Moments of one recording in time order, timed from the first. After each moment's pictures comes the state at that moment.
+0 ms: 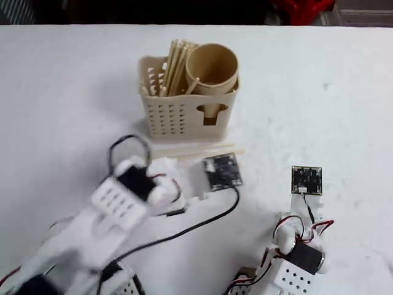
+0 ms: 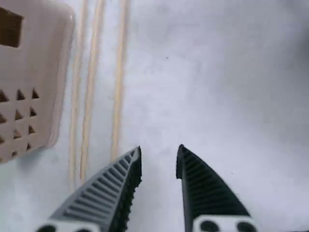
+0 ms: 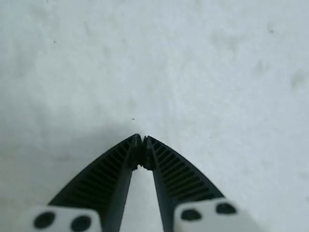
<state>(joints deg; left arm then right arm) 33.2 -29.8 40.6 73.9 -41.6 24.6 -101.9 96.4 72.6 24.7</state>
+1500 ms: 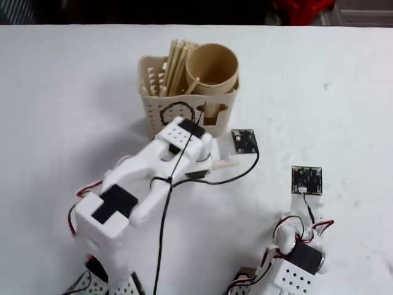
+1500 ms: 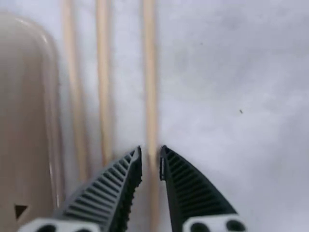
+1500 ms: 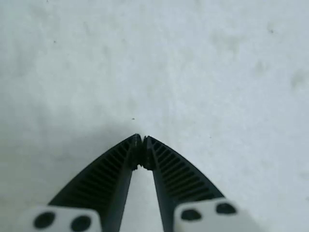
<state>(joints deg) 27.3 20.4 11.7 61.8 -45.5 24.6 -101.9 96.4 72.6 24.7</state>
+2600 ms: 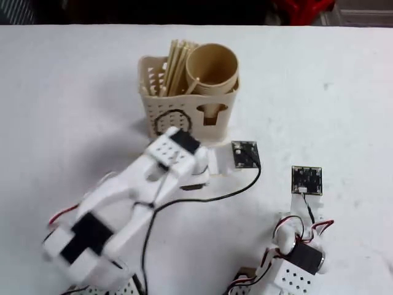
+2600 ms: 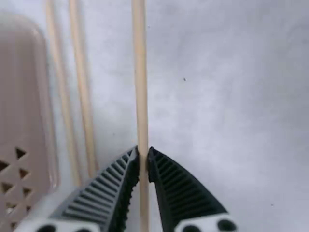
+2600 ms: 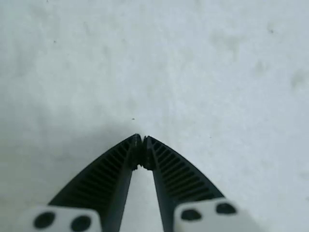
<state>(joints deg) 30.9 -4.0 25.6 67.6 -43.9 24.6 -101.9 96.4 72.6 24.7</state>
